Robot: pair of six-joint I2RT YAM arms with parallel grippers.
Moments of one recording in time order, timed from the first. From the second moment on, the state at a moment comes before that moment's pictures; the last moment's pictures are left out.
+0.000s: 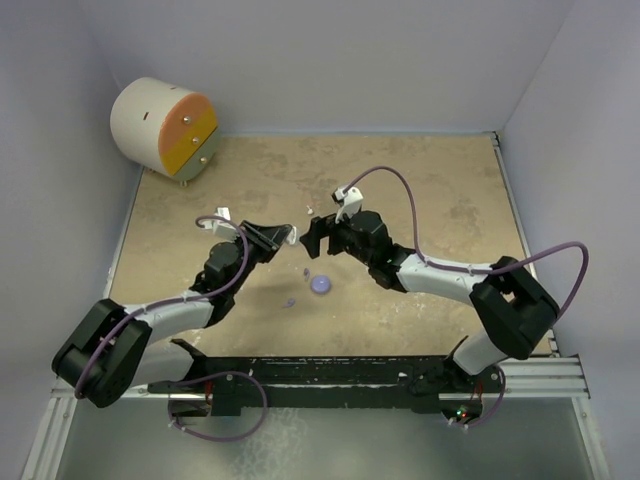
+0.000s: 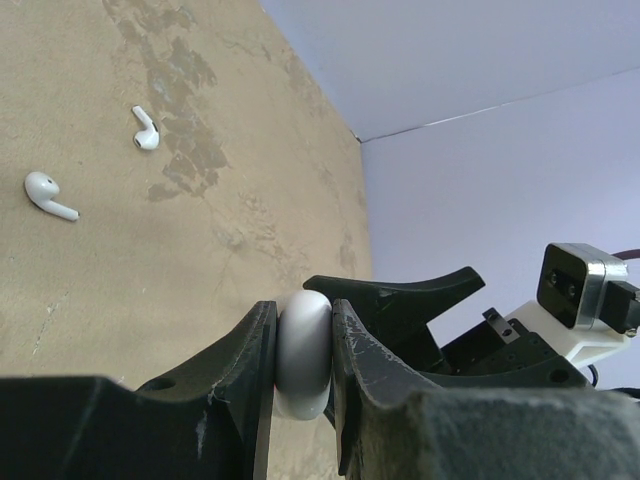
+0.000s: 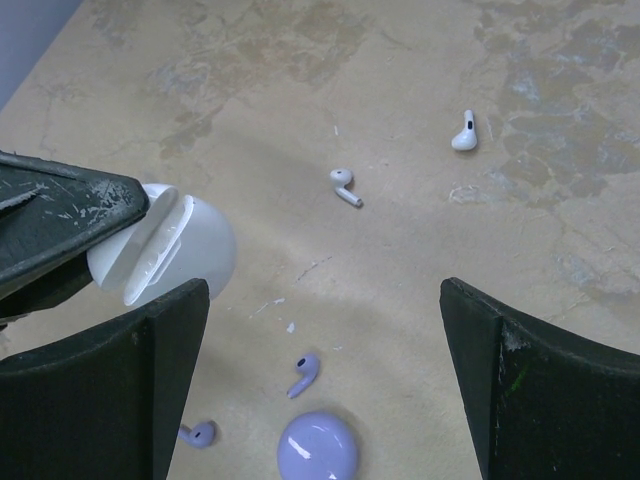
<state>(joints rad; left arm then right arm) -0.55 1.23 0.31 0.84 -0.13 -1.18 0.78 1.53 0.79 0.44 0.07 0.34</state>
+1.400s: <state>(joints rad) -0.55 1.37 0.30 1.13 -0.12 -1.27 0.78 1.66 0.88 0.41 0.06 0.32</state>
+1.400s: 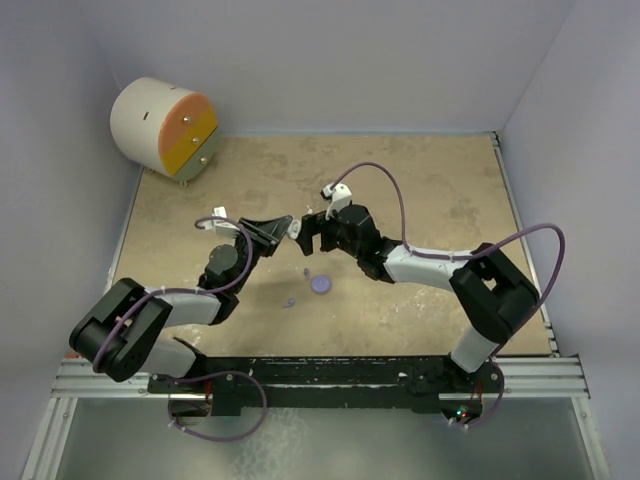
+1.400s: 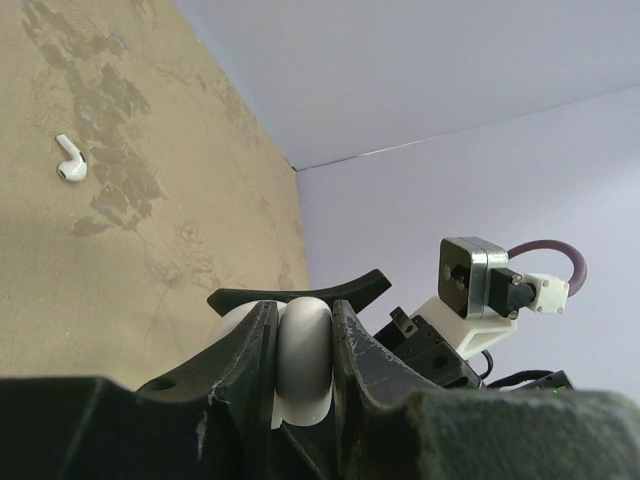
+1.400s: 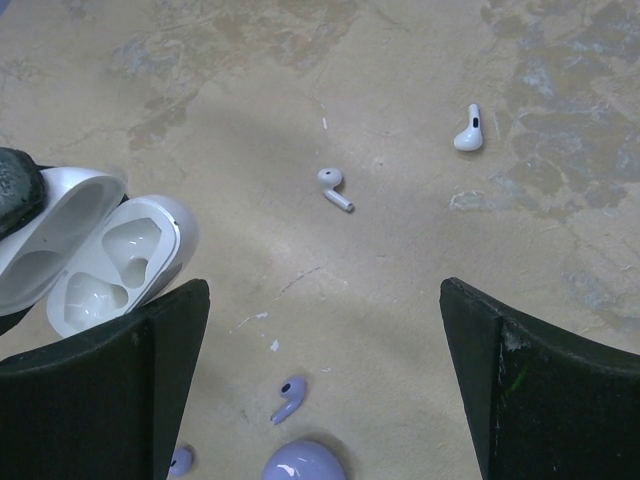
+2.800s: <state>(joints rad) -0.08 1.08 0.14 0.93 0.13 -1.44 0.79 2.10 1.44 0.08 0.15 0.22</state>
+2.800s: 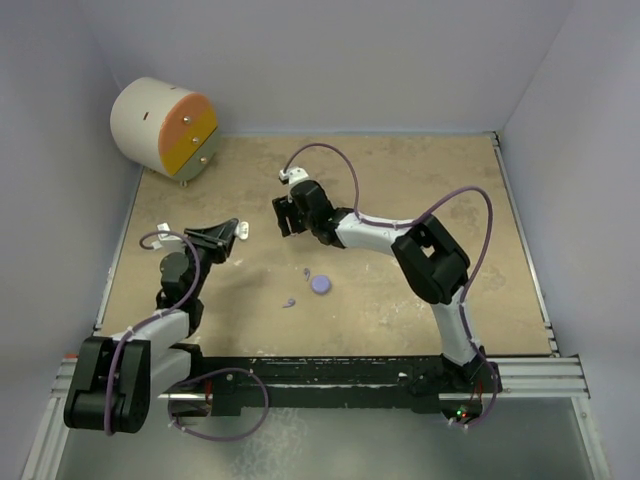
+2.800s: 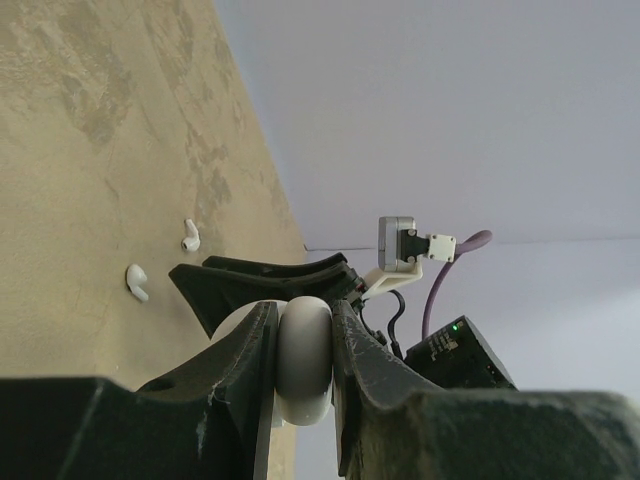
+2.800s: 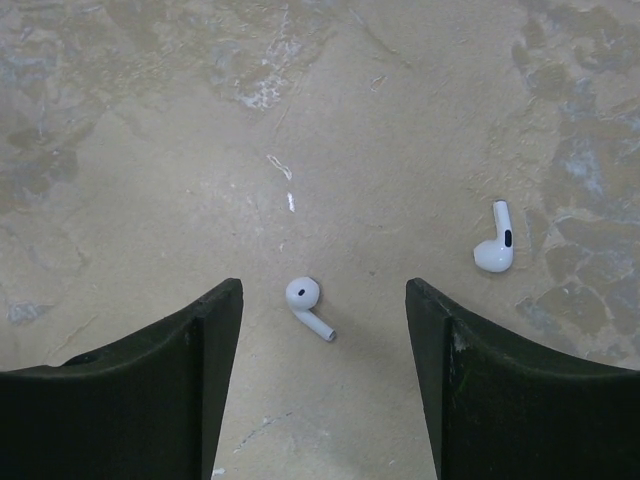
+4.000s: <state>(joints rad) -0.01 1.11 0.10 0.96 0.21 -1.46 0.84 2.22 1.54 -0.02 0.15 0.19</state>
